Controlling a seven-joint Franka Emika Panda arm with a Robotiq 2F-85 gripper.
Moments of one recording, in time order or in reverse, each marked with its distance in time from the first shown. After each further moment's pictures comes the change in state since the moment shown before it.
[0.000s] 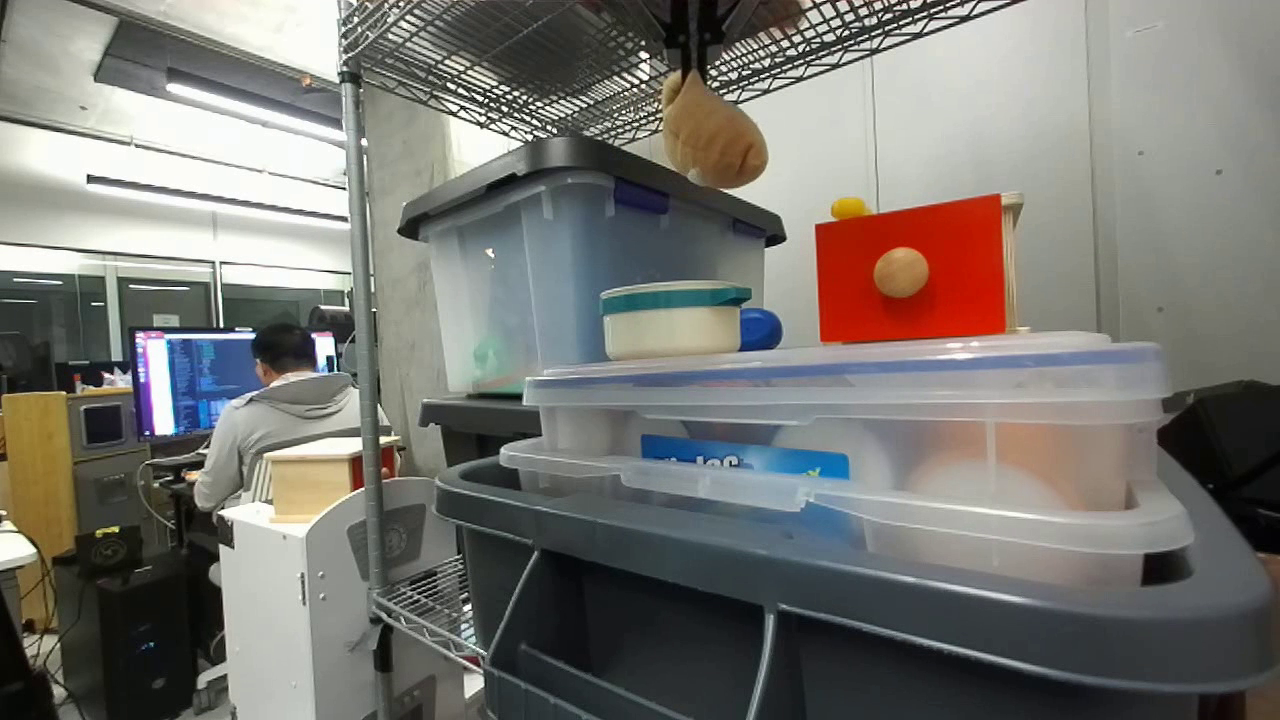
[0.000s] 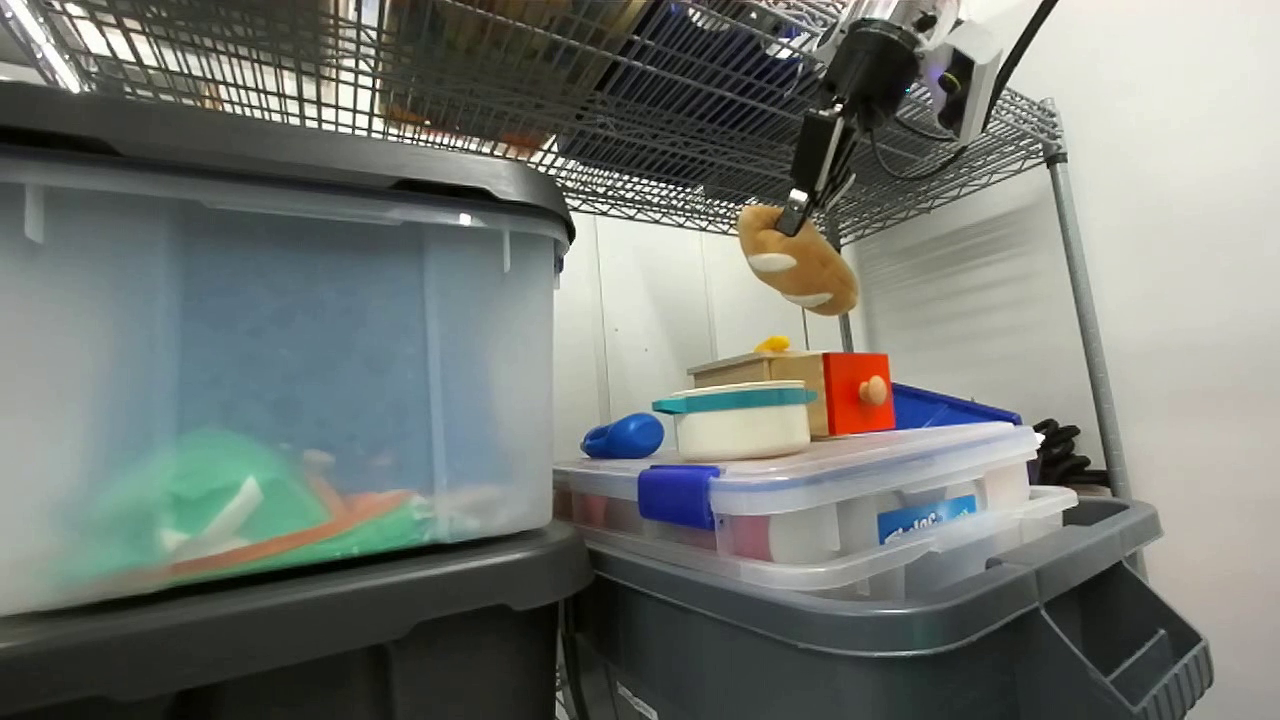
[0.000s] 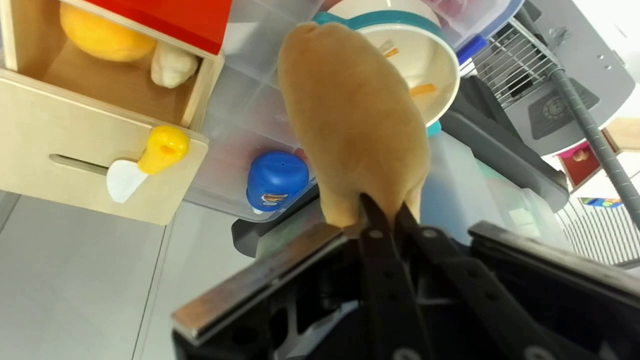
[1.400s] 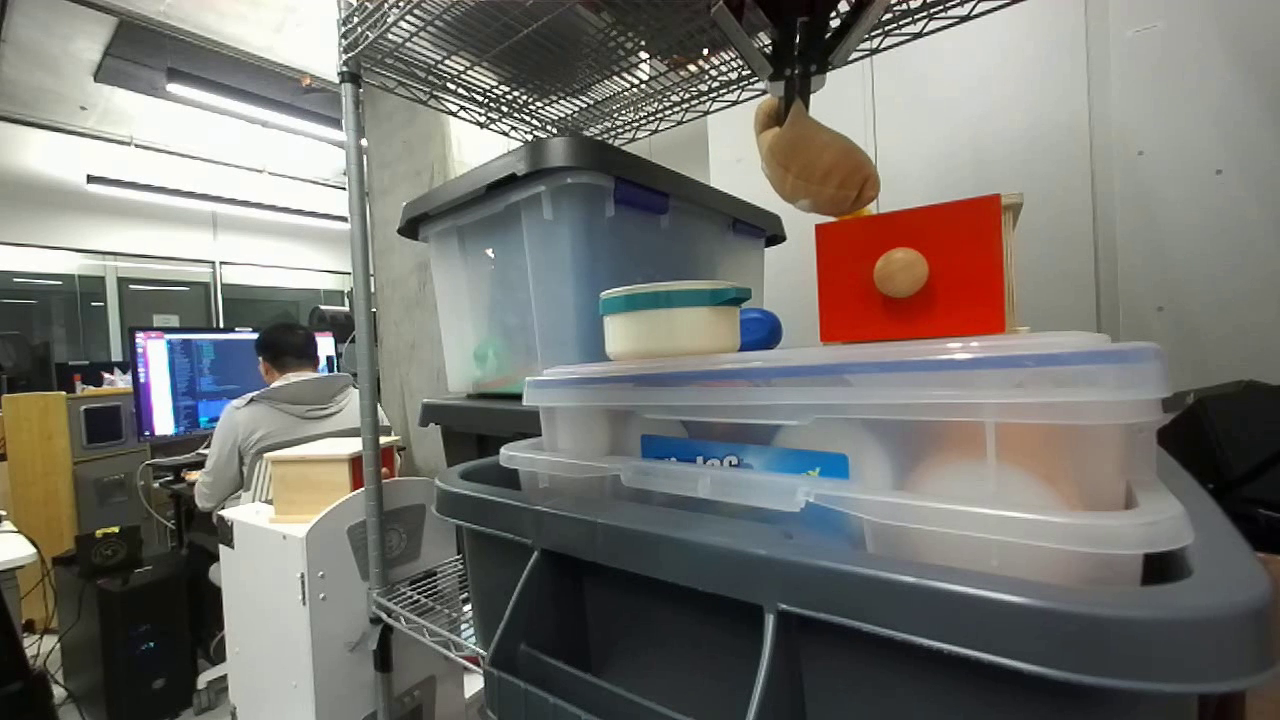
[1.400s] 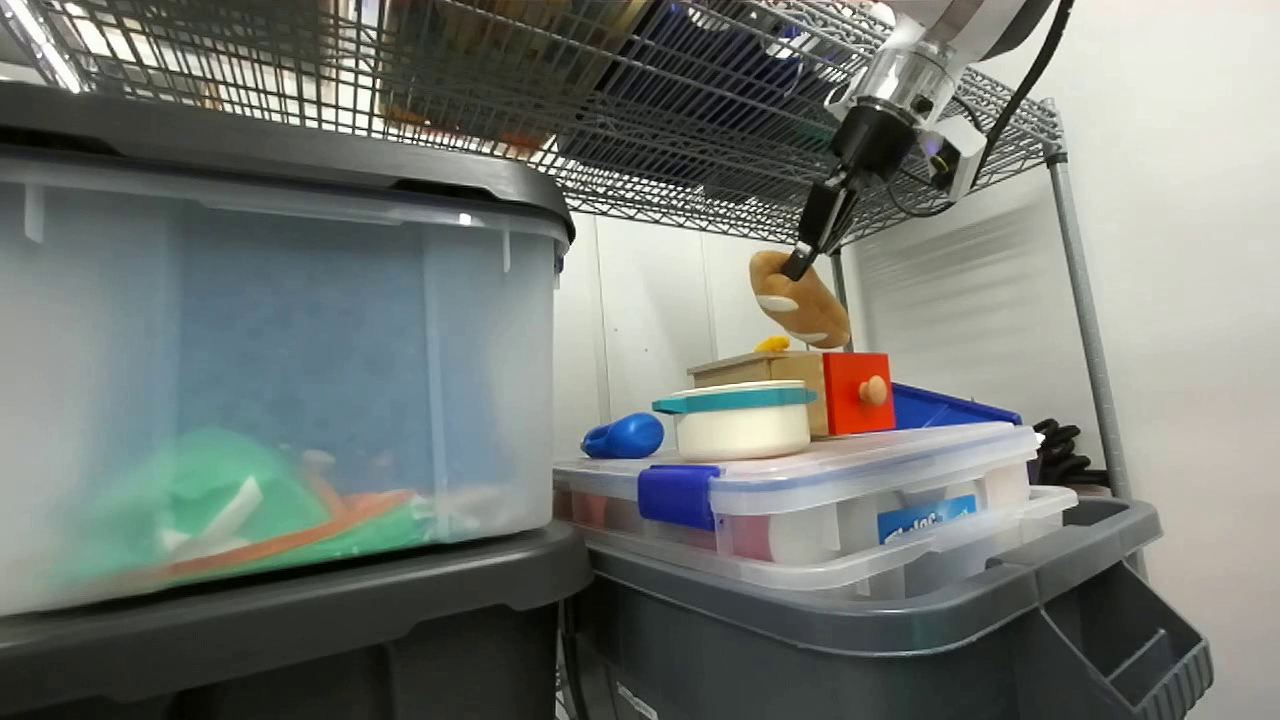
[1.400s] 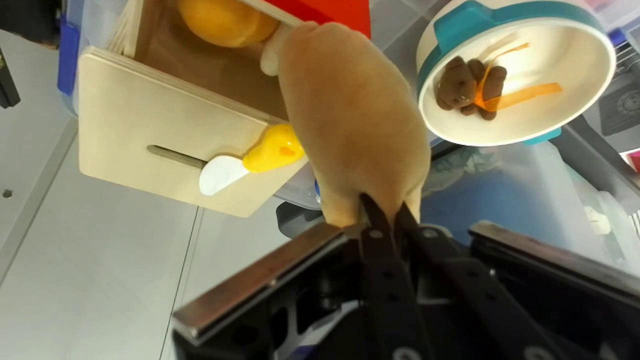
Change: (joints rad) arm -0.044 0.161 -0.032 0.106 0.119 0.083 -0.183
